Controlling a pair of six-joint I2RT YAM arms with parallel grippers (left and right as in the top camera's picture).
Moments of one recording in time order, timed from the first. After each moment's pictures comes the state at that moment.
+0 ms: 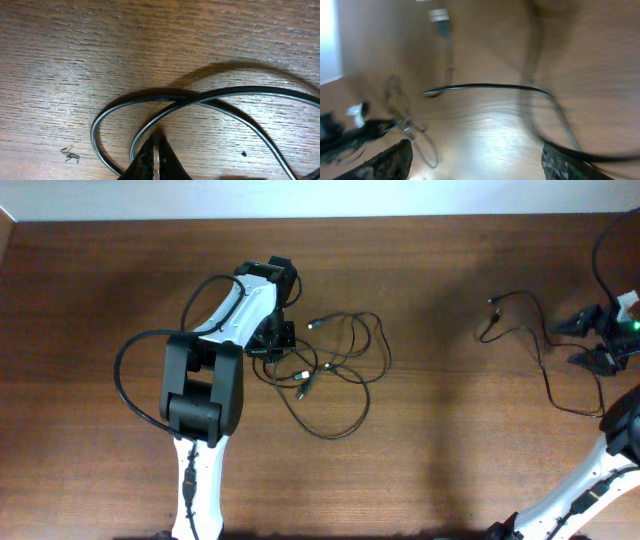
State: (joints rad) left arm -0.27 2.32 1.83 -1.23 -0.04 -0.34; right arm -0.68 2.31 2.01 -1.48 -0.70 -0.19
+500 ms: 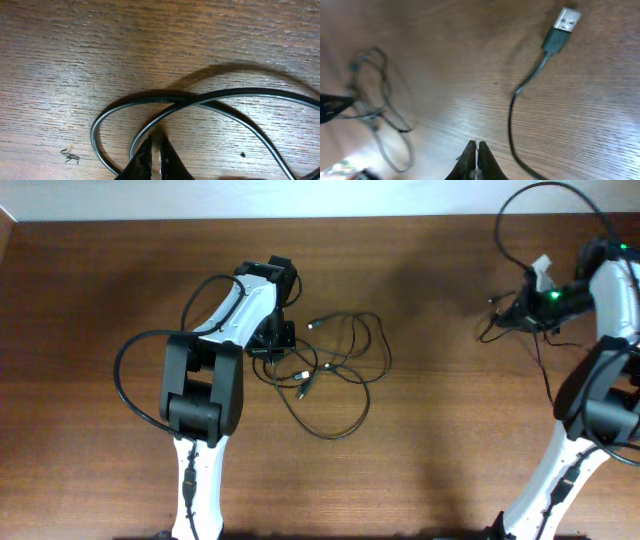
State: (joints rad) left arm -0.27 2.32 1.83 -1.22 -0.04 -0.34; right arm -0.35 2.31 2.00 -1.34 -0.55 -0.17
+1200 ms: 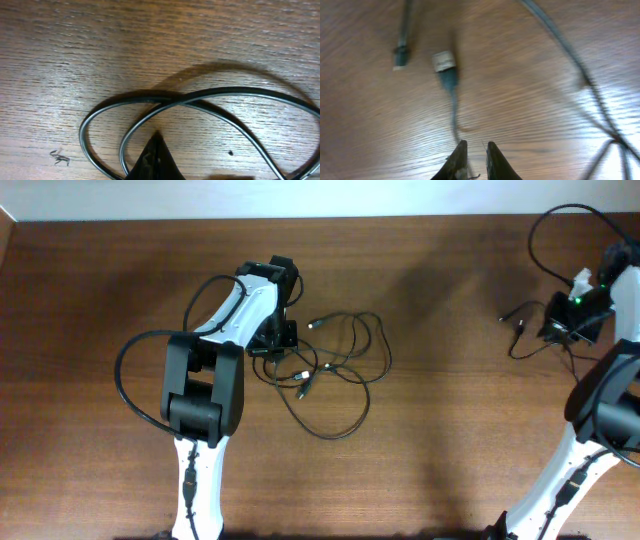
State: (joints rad) left arm -0.27 2.32 1.83 -1.21 -0.02 -0.34; right arm -0.43 2.31 2.01 -1.28 -0.22 0.06
